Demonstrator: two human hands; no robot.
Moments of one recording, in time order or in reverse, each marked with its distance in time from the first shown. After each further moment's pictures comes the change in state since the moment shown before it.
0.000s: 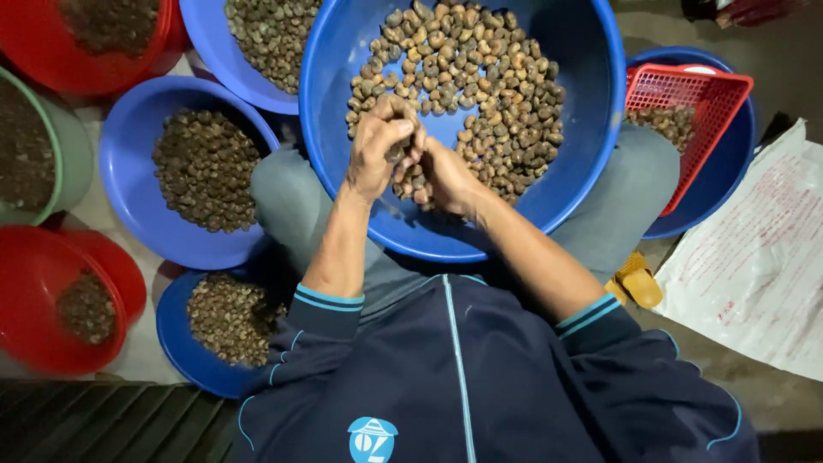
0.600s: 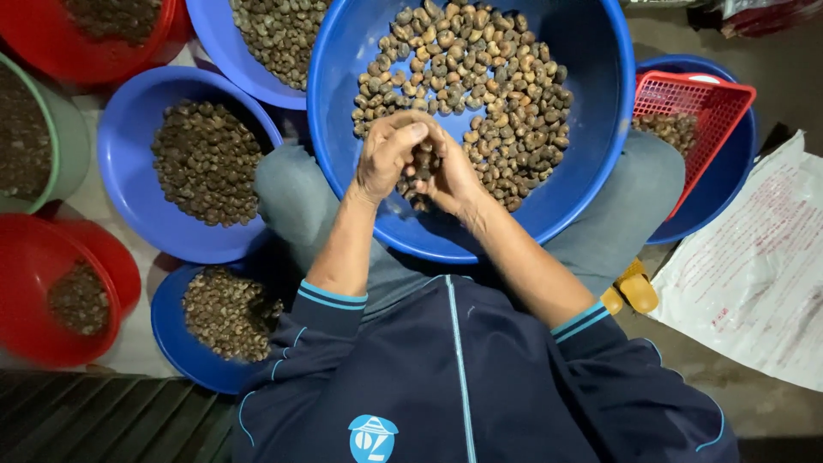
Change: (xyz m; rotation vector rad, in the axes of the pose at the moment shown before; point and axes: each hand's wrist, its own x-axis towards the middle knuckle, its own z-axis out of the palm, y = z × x) left_hand -0.003 0.009 0.017 0.144 0.018 0.046; right_hand -0.004 0.003 0.012 0.395 0.105 -0.138
